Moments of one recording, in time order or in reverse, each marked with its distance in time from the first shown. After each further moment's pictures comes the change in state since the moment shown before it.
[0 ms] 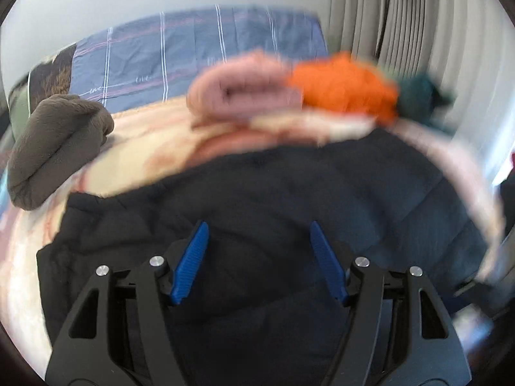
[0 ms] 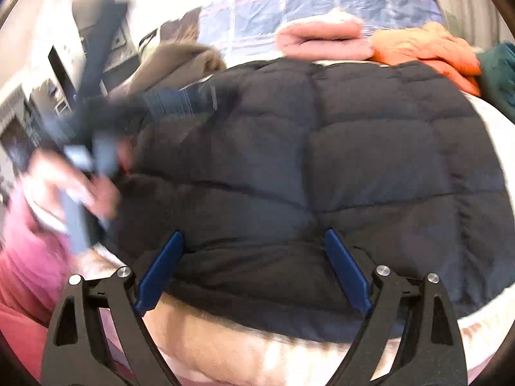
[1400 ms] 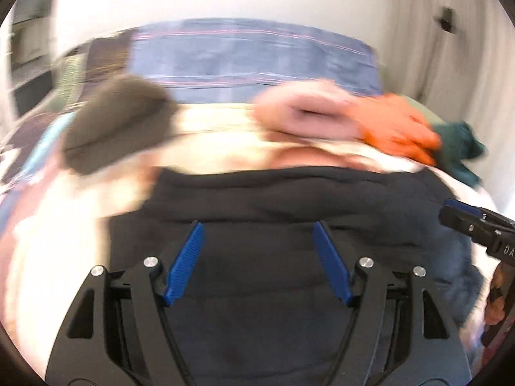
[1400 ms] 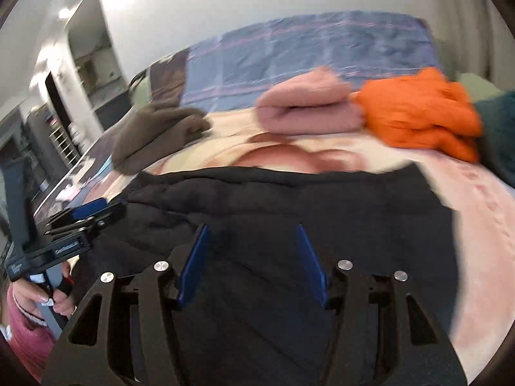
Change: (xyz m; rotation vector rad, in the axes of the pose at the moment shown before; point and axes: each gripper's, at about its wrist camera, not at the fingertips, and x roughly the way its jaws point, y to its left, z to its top) left arm -0.073 0.091 -0.015 -0.282 -0.095 0.126; right arm 0.008 -0.008 0.114 -0.012 -0.127 0.011
